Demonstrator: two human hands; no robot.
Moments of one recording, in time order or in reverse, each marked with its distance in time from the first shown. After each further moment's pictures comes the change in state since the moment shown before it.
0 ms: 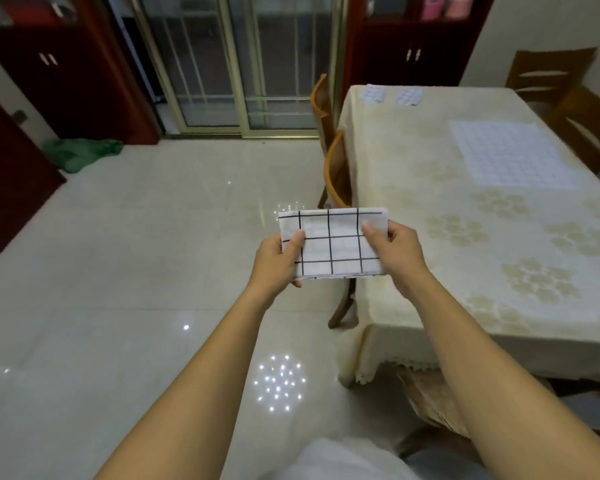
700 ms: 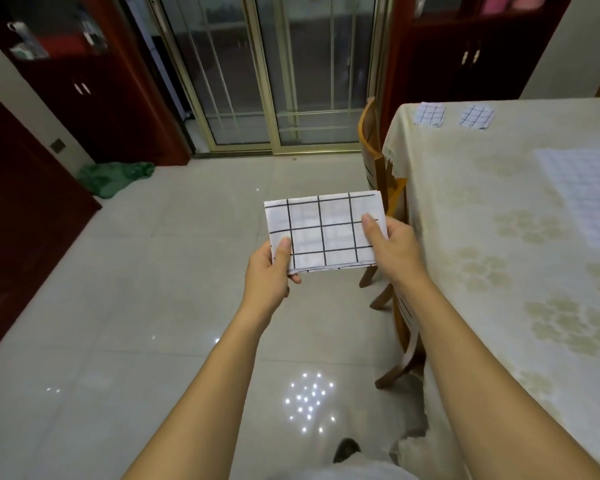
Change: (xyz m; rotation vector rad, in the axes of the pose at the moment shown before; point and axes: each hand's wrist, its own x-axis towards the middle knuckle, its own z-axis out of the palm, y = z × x) left_hand 0.242 0.042 -0.103 -0.017 0.165 -0.053; right_hand 0.244 -0.073 0.151 -0.088 -0.109 -0.131
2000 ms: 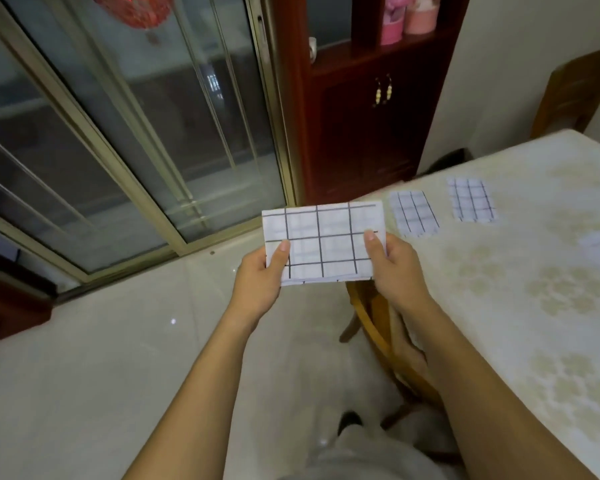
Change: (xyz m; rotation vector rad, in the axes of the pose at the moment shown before) left_hand 0.769 0.159 0.185 0.172 -0.497 0.149; right_hand 0.687 0.028 0.017 -0.104 0.443 0.145
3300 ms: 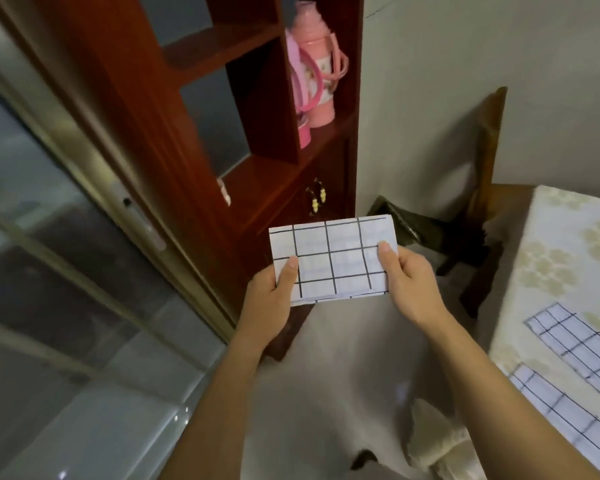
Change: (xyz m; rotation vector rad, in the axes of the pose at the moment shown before) left_hand 0.739 0.126 0.072 0.081 -0.616 0.373; right_hand 0.618 -0.035 0.058 0.028 0.554 0.121
